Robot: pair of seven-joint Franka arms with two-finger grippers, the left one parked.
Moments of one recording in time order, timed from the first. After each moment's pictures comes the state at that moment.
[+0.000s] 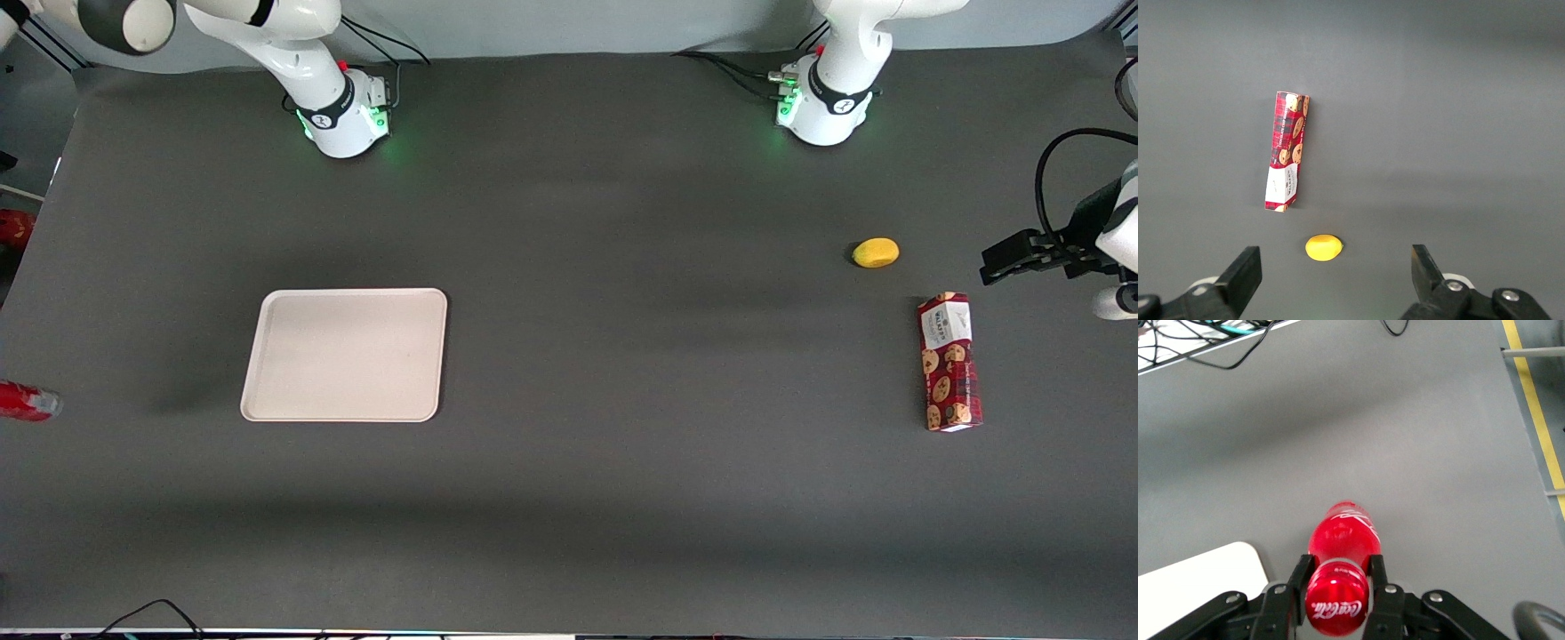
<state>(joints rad) -0.04 0.50 -0.58 -1.23 0.24 1.74 -0.22</state>
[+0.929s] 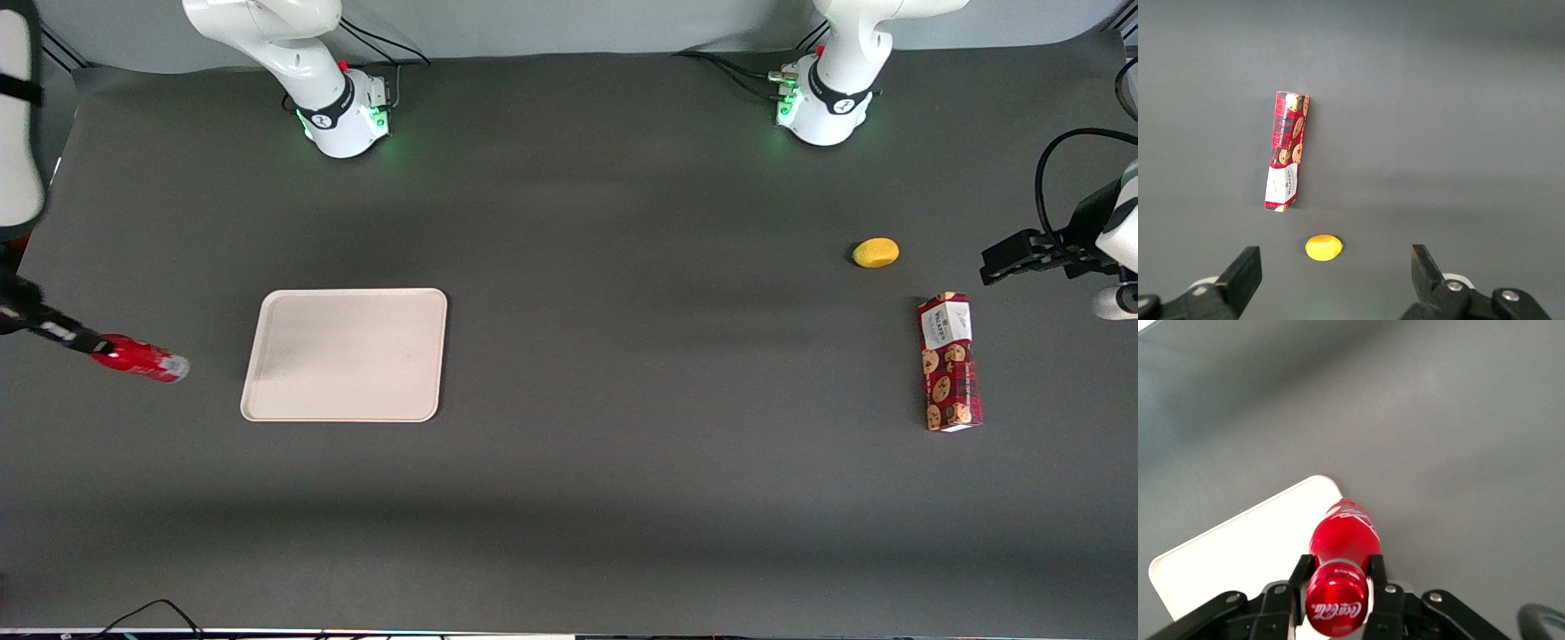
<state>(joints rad) 0.03 0.09 -0.29 -1.95 0.07 2.10 0.23</state>
